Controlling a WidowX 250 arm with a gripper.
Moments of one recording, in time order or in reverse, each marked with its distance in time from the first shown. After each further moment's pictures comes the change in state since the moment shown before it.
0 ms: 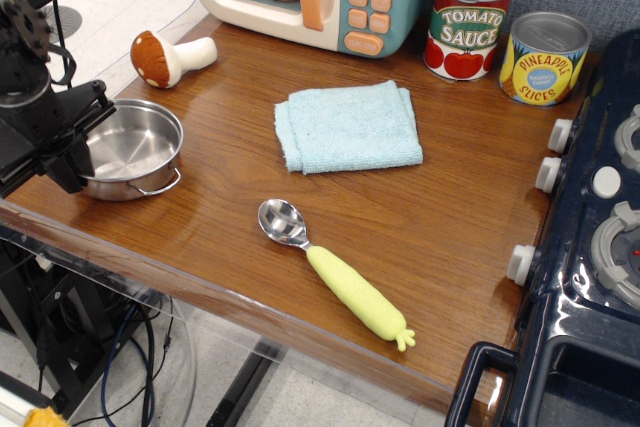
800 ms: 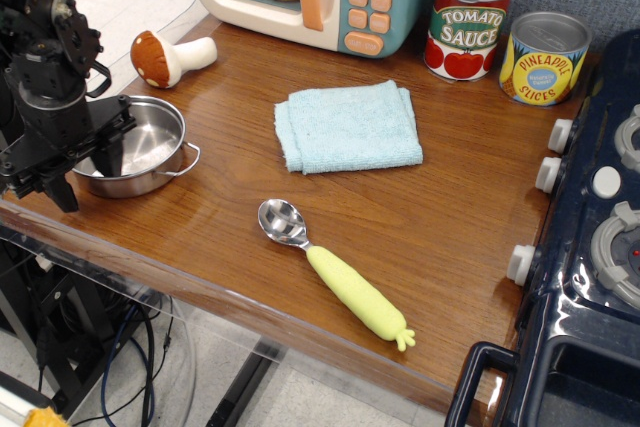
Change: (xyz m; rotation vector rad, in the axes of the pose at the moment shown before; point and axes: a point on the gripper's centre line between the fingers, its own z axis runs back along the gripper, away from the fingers) arm -0.010 -0.009 -0.006 0.089 -0.019 -0.073
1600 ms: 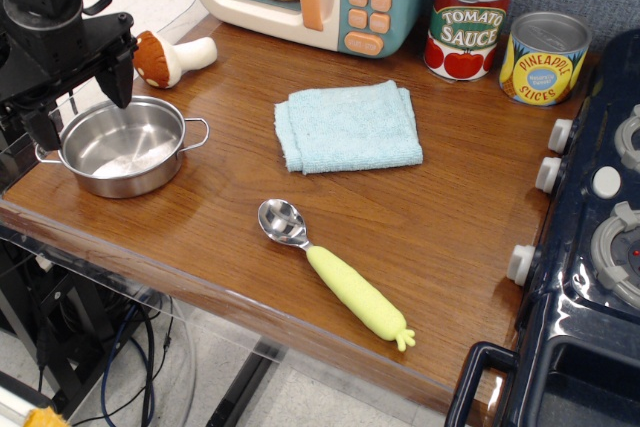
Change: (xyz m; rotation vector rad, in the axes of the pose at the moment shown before) arm 0.005 -0.012 0.073 -0.083 -0.119 0.004
